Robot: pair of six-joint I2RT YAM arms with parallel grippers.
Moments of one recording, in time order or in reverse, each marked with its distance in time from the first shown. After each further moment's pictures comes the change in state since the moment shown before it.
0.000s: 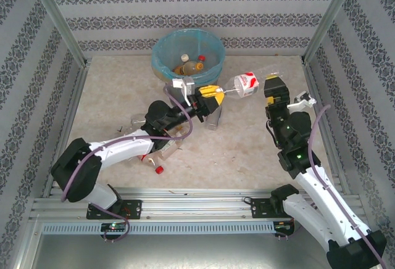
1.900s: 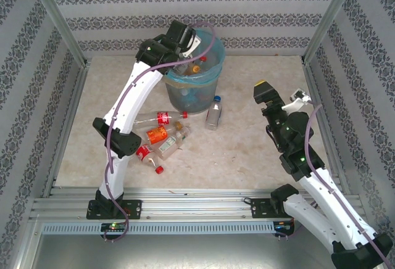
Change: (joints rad) left arm 0.205 0.655 1.761 -2.317 -0.670 0.788; right arm 0.069 -0.020 0.050 -0.147 -0.009 -0.240
